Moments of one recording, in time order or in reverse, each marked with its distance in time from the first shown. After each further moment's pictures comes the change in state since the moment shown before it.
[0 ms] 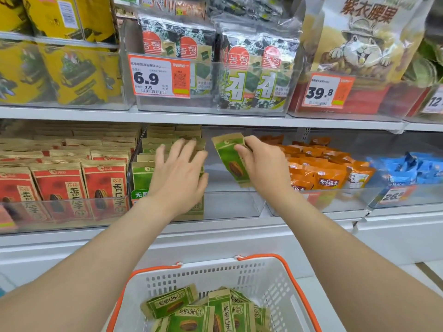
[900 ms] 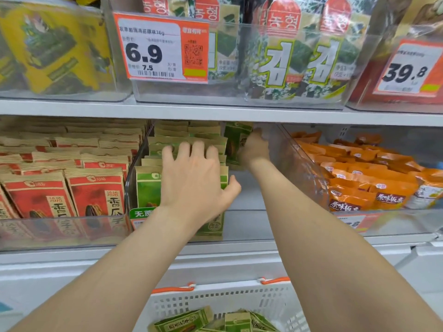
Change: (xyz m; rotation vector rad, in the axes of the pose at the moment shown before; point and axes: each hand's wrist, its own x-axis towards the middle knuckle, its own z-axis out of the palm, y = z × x) left_hand 0.035 0.000 0.026 0.147 -0.022 -0.152; right_hand 0.096 0.021 0.157 0.149 -0.374 0.642
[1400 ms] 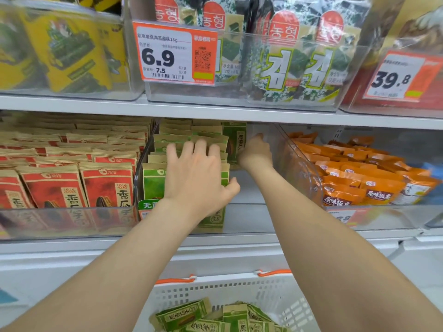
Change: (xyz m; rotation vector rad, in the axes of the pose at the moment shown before) left_hand -0.006 -0.004 -0.012 -0.036 -0.058 0.010; right_hand -0.032 -0.007 -0.014 -0.069 -0.012 0.097
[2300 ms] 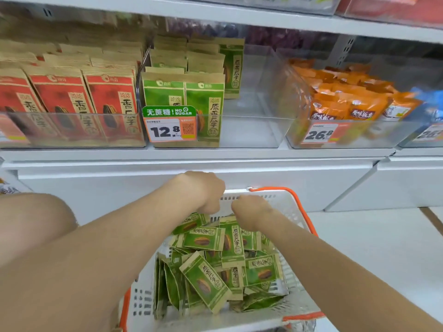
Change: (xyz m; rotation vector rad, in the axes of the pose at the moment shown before) left_hand -0.130 0.032 0.028 0.028 -1.059 0.363; right_hand -0.218 0.192 0.072 -0.926 -0.654 -0.611
